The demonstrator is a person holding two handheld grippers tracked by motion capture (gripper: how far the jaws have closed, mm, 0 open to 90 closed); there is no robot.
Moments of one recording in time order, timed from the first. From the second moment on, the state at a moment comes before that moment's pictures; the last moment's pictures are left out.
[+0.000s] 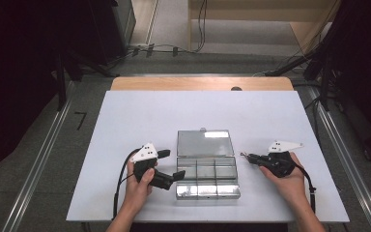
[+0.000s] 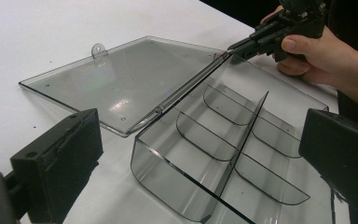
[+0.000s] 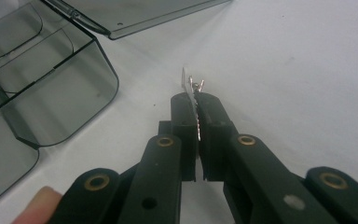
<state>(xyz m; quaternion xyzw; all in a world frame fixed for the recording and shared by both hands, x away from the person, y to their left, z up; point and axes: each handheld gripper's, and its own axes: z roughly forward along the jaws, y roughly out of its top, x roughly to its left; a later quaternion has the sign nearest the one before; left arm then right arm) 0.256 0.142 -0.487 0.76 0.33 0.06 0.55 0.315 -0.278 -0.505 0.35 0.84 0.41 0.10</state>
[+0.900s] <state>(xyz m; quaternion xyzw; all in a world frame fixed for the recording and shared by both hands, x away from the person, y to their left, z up) 0.257 0.142 -0.487 0.76 0.33 0.06 0.55 0.308 -0.274 -0.483 0.35 0.82 0.44 0.11</state>
